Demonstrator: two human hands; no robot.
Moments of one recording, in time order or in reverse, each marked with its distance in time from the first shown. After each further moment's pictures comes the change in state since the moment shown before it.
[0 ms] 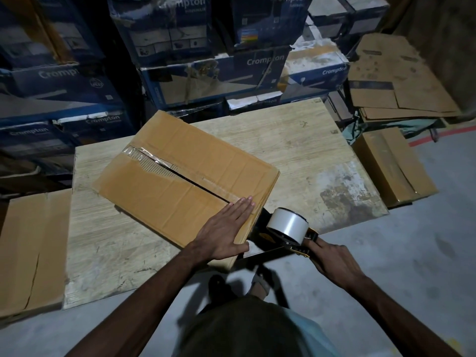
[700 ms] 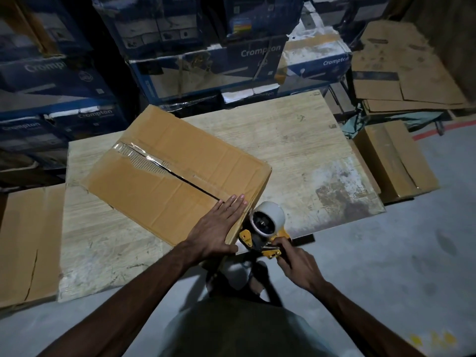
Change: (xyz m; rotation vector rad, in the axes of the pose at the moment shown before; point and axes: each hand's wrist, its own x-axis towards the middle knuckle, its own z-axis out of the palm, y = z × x) left_hand 0.008 0.001 0.007 0.012 -0.041 -0.028; right_hand 0.016 -0.028 0.054 0.482 -0.091 0.149
